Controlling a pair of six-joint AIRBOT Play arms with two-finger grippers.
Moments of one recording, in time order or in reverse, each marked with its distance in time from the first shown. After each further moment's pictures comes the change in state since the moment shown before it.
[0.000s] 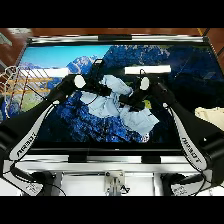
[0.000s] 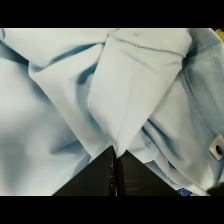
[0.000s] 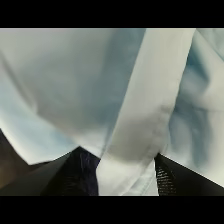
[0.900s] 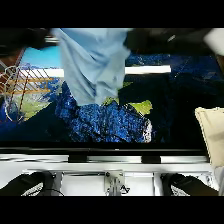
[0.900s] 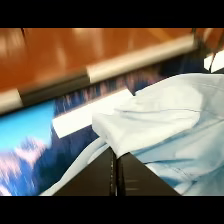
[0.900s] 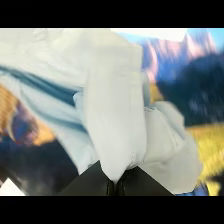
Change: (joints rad) left arm 0.135 0.725 0.072 0.127 0.025 0.017; right arm 0.002 0.413 0.499 0.089 -0.027 -0.369
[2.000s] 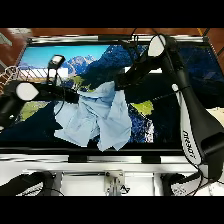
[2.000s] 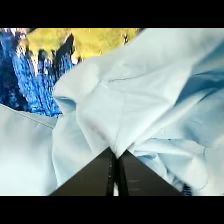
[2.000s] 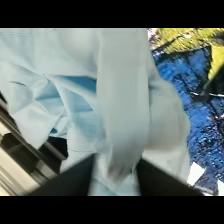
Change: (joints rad) left arm 0.008 -0.154 -0.477 0.026 -0.177 -0.049; right arm 0.000 -0.451 0.070 -0.018 0.425 -0.103
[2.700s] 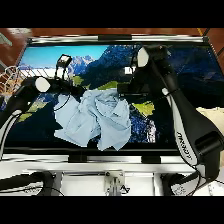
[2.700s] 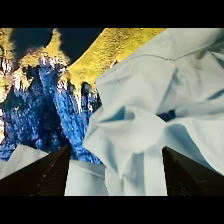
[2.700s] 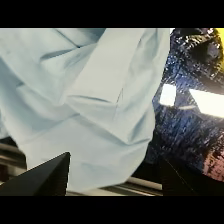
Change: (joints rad) left arm 0.072 -0.242 0.084 0.003 0.182 0.158; right arm 0.066 -0.026 -0.070 -0.264 0.114 0.386
